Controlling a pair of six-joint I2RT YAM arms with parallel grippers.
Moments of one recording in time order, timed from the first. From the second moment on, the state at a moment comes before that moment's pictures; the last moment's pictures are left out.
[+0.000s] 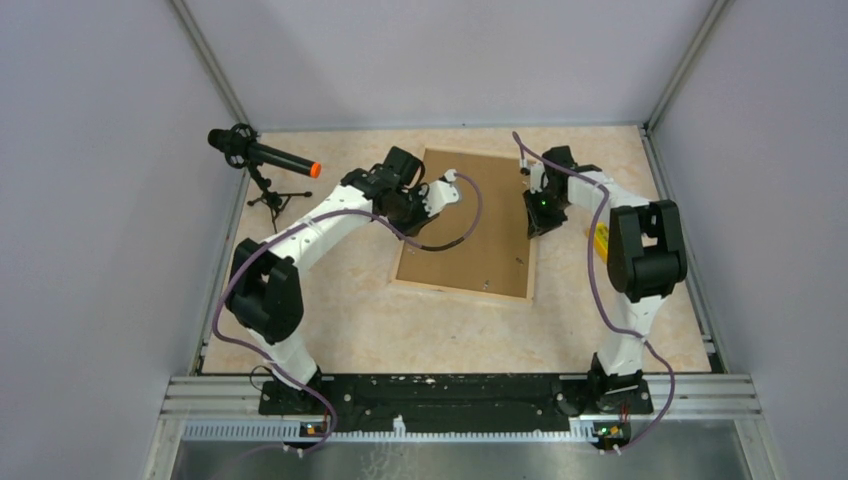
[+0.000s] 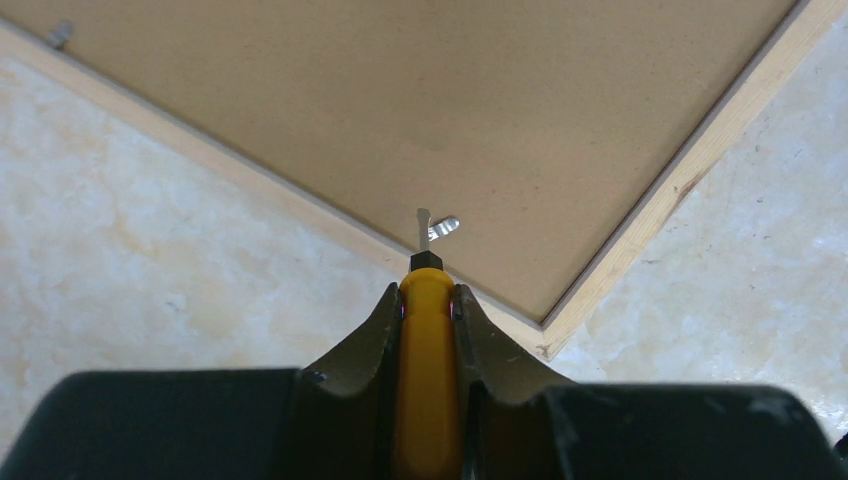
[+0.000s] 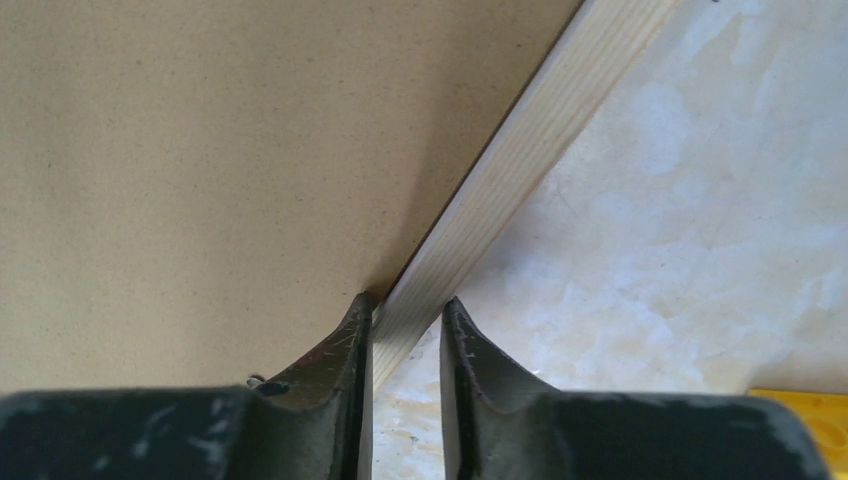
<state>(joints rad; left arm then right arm) -0.56 1.74 1.45 -0.78 0.23 0.63 0.19 1.94 1.37 -0.66 -0.17 -0.13</state>
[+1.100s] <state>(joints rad) -0.52 1.55 1.41 -0.83 0.27 0.59 0.26 2.23 1.86 -0.91 -0.13 -0.72</state>
